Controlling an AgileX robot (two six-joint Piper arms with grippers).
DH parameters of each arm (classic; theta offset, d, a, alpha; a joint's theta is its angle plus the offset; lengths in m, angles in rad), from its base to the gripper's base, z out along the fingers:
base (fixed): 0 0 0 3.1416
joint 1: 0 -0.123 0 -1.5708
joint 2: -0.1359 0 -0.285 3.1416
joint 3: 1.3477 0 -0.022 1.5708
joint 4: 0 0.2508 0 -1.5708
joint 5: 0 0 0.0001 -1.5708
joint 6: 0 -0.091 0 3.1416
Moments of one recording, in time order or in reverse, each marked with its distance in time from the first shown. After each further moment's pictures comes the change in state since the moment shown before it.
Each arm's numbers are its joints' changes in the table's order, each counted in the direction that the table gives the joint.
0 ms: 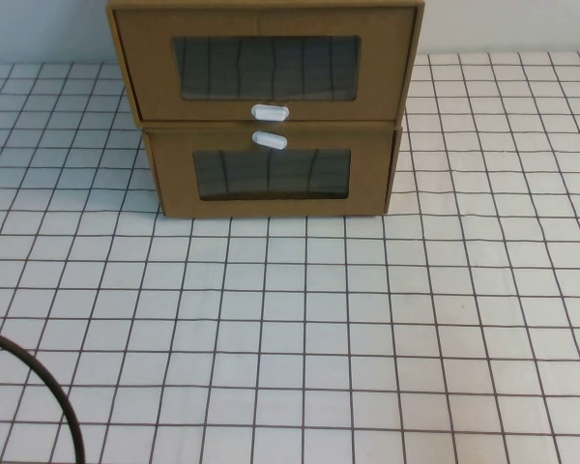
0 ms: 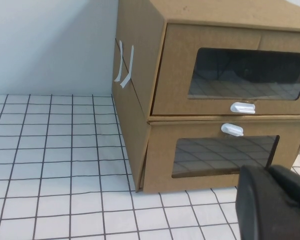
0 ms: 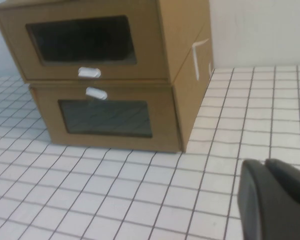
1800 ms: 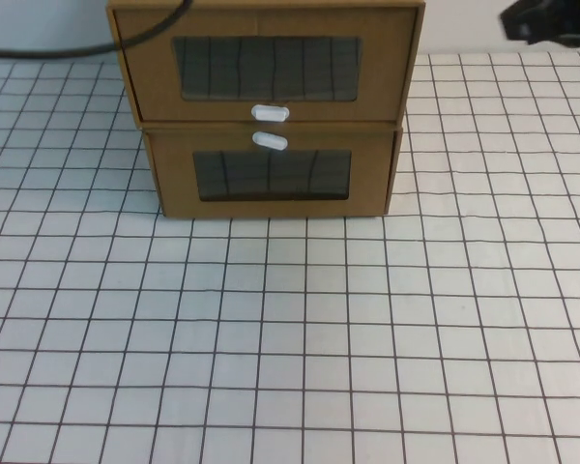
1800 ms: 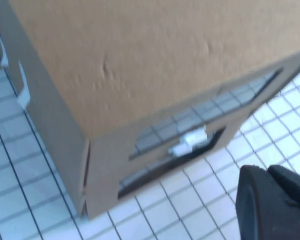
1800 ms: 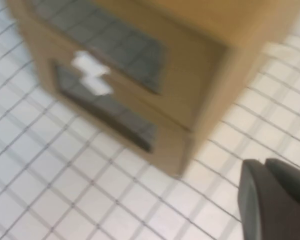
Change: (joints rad) right arm -0.198 -1.244 -1.242 -0.397 0.411 -0.096; left arm 0.000 -1.130 -1.443 0.019 0.878 0.018
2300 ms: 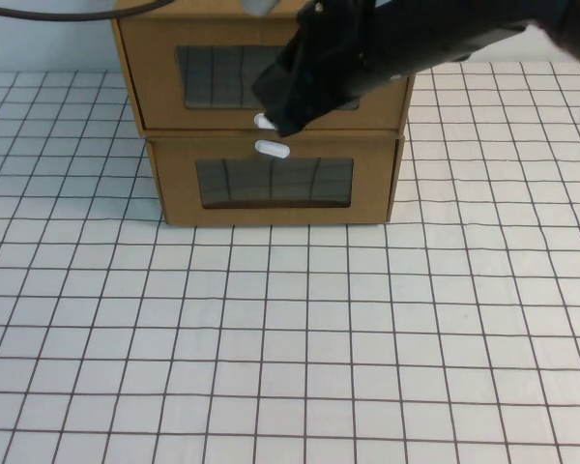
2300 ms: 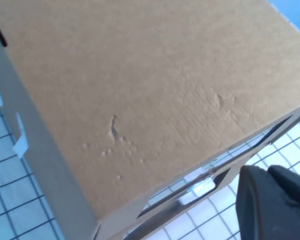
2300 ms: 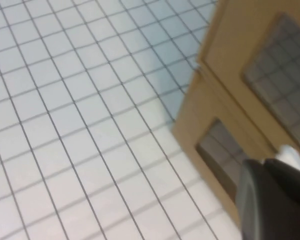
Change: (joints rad) right arm -0.410 -0.266 -0.211 -0.022 -0.122 0.096; left arm 0.002 -0.183 -0.223 -0.051 0.004 0.001
